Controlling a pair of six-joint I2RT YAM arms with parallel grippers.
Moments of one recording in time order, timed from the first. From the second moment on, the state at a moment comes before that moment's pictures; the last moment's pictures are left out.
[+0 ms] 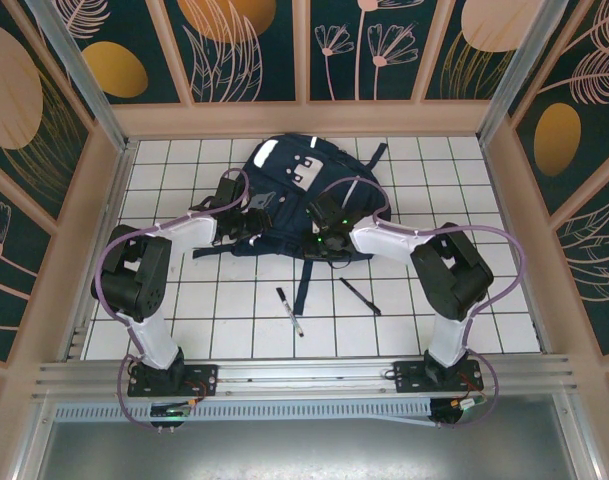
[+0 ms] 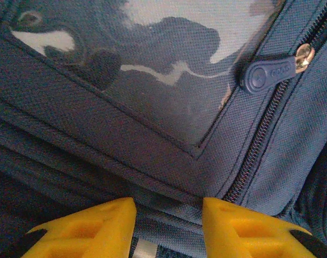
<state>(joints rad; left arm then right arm) -0.36 1.79 1.04 -0.21 0.20 -0.64 0.74 1.82 1.16 -0.39 -0.13 0.60</state>
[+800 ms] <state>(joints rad) -0.18 2.03 1.47 -0.41 0.14 -0.53 0.67 1.57 1.00 -0.42 -0.22 0.44</state>
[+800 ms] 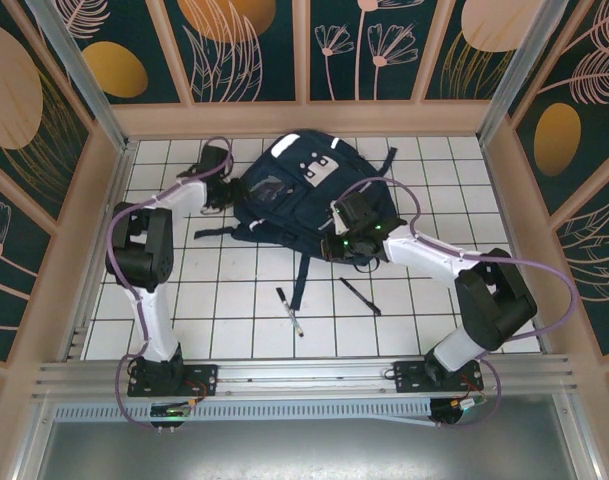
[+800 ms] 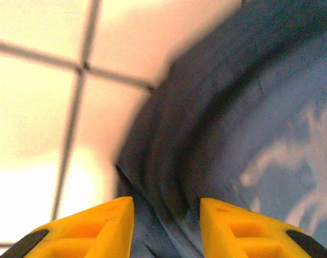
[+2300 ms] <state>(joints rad) -0.34 1.68 1.06 -0.31 0.24 -0.88 0.87 1.76 1.14 -0.21 -0.20 0.55</state>
